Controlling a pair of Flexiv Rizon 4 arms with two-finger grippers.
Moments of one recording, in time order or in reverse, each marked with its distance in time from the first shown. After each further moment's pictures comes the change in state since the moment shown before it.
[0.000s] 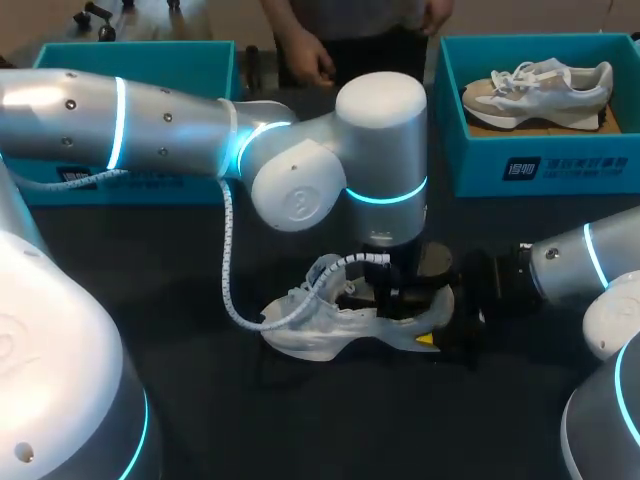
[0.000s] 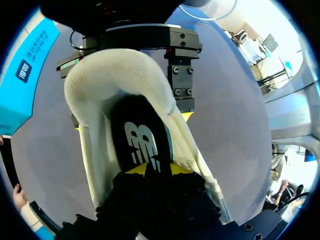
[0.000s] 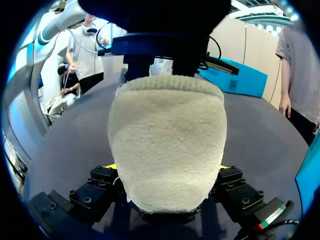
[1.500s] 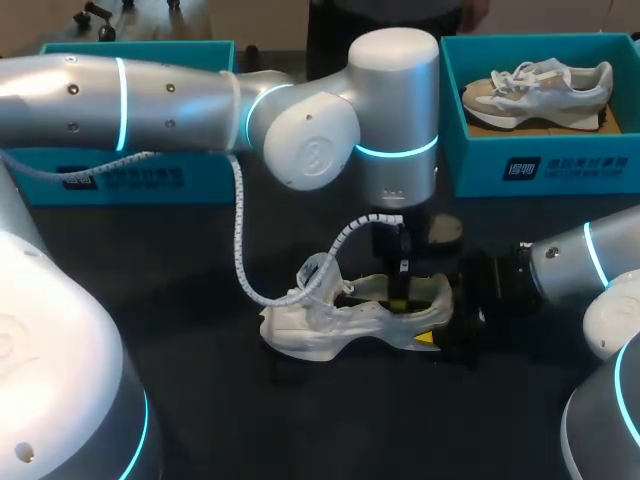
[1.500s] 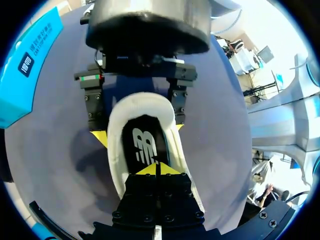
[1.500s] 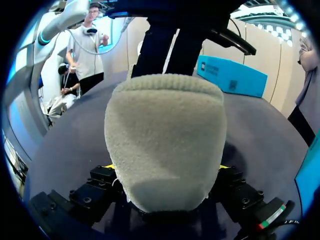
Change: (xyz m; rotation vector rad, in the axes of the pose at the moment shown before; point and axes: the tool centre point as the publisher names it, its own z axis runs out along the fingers) left arm 0.002 -0.010 -0.037 -0.007 0.138 -0.067; right arm 0.000 0.002 -0.001 0.000 0.000 0.000
